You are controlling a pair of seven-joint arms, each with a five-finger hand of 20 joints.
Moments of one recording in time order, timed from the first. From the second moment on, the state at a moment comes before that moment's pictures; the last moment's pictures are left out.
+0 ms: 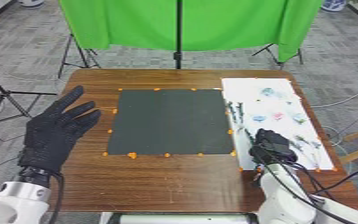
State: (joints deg) left arm 137.4 -49.2 -101.8 -138.0 29.7 13.9 14.4; right arm -81.6 -33.7 35.2 -119.6 -130.1 12.4 67.9
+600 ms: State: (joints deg) left arm 138.1 -49.3 -103.1 -139.0 30.3 13.9 14.1; right arm -84.6 -31.5 38.0 -124.1 -132.6 19.3 70.0
